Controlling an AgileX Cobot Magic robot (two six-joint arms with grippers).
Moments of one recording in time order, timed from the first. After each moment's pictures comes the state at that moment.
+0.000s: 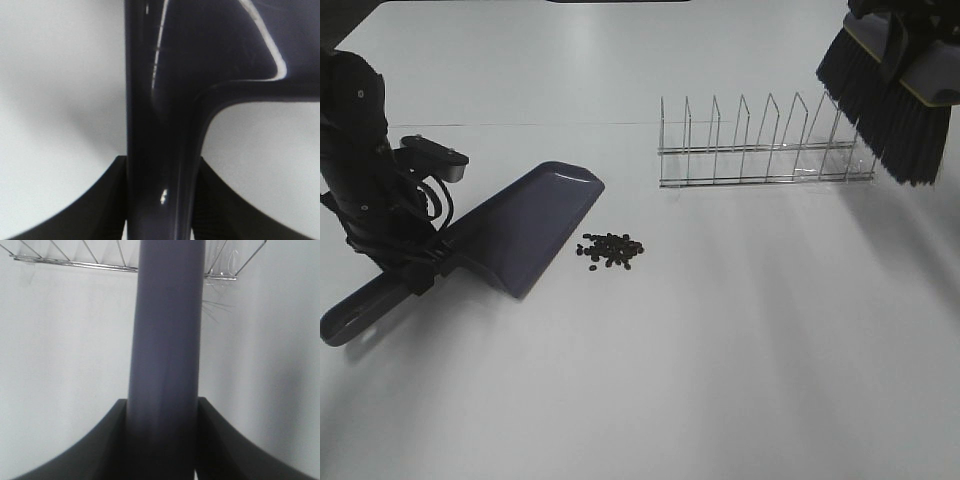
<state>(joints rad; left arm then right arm) -0.28 2.05 -1.26 0.02 0.82 0.26 0.07 1.83 -1.70 -0.05 1.22 -0.01</state>
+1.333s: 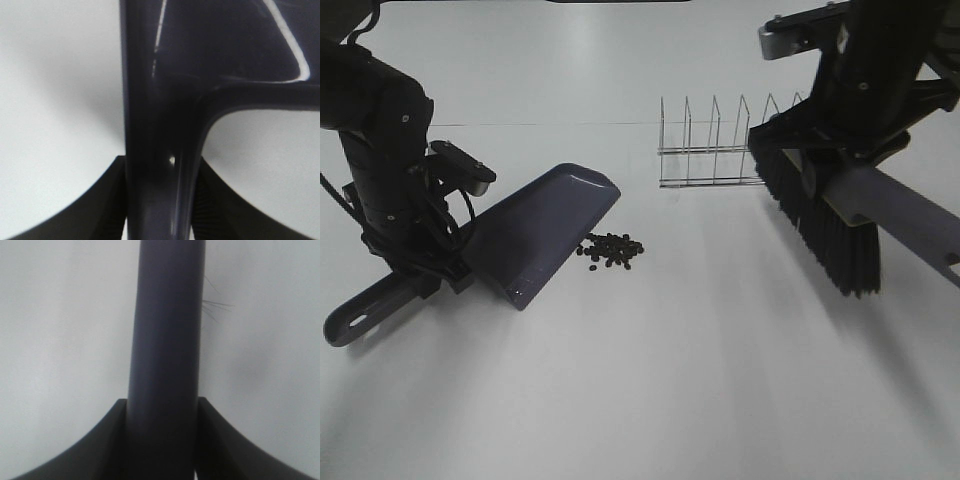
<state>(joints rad) -0.39 2.06 -1.26 0.23 0.84 0.09 0.40 1.80 -1.35 -0.25 1.07 0.28</state>
